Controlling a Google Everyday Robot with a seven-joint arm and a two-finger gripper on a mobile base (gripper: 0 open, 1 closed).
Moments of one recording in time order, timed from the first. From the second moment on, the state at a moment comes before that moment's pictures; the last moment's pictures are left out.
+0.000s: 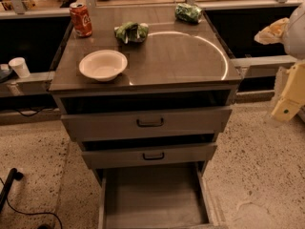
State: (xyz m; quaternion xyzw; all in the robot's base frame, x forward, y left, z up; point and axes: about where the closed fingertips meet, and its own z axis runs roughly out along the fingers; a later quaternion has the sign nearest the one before) arm 0.434 -0.206 0.981 -0.62 0.76 0.03 0.20
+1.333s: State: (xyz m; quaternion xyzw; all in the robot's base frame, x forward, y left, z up) arm 0.644 -0.027 1.006 -0.63 0.68 0.10 0.36
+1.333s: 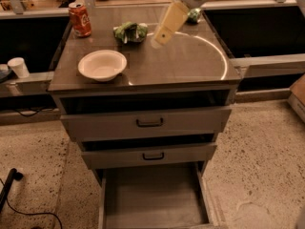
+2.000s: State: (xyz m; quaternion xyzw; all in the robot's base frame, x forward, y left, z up) arm 0.689 0.091 0.985 -0.59 0.66 0.17 0.43
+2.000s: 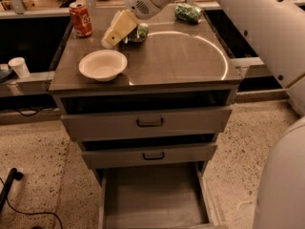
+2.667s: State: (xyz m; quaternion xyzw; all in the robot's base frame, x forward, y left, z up) arm 0.711 0.103 0.977 -0.58 0.66 0.18 0.43
